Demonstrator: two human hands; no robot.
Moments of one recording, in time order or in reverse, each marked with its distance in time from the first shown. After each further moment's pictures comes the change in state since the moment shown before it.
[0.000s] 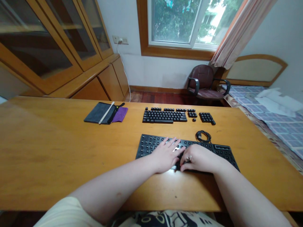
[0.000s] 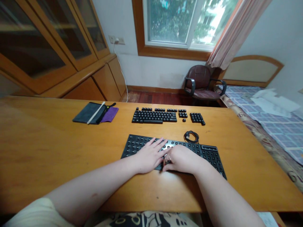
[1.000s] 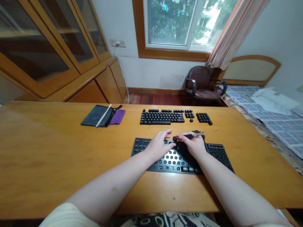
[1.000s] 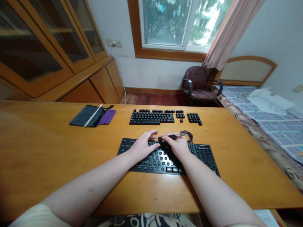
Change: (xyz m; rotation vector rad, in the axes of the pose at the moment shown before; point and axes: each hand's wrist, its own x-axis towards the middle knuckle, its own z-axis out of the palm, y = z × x) left_hand 0.012 -0.021 -0.023 -0.682 0.362 -0.417; right_hand 0.033 0.035 0.027 0.682 1.023 0.357
